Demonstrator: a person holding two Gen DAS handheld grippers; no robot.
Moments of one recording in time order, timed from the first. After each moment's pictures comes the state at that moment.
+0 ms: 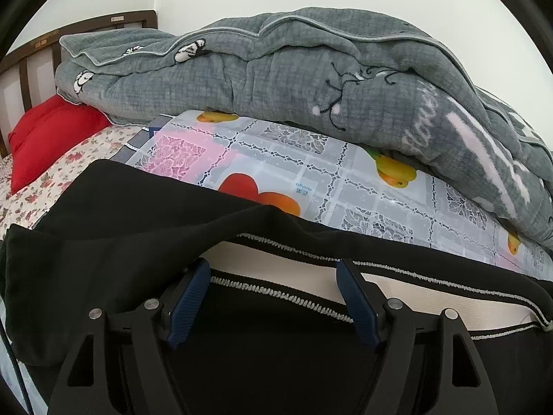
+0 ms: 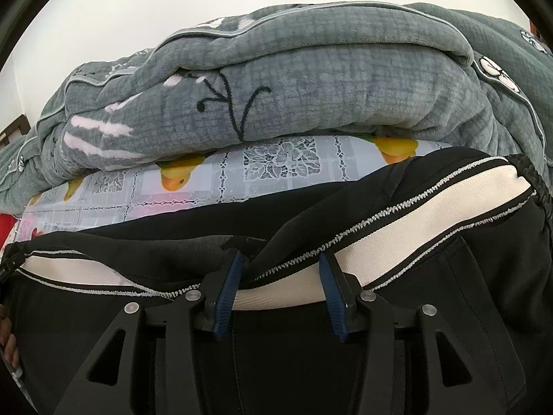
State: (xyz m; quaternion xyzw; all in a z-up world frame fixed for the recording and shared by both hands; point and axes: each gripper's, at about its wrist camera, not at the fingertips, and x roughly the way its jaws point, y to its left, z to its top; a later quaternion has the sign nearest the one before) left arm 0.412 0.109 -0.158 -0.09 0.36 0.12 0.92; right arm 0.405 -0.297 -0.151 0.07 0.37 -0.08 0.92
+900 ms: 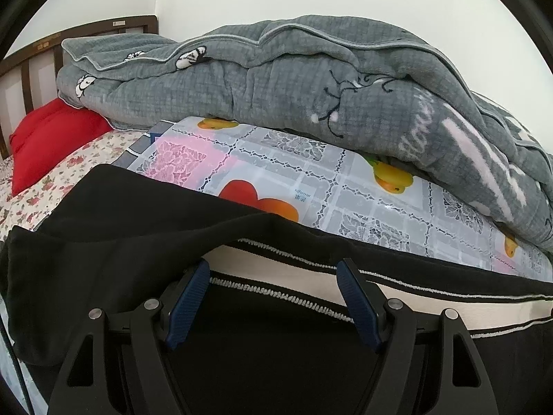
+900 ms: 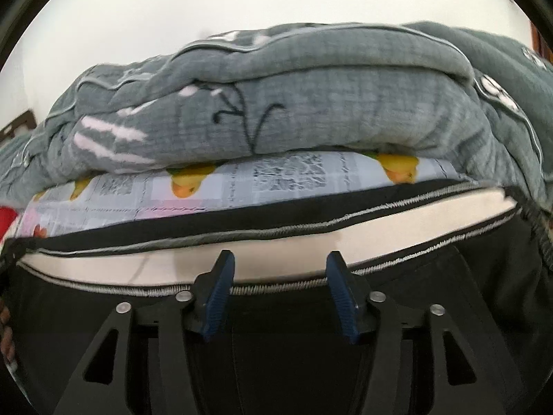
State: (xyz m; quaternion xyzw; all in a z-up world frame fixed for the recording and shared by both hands) left arm 0.409 0.110 -0.154 -0.09 0.35 0.12 0.93; right arm 0.397 -0.285 -0.145 0.04 0.35 -0.07 0.93
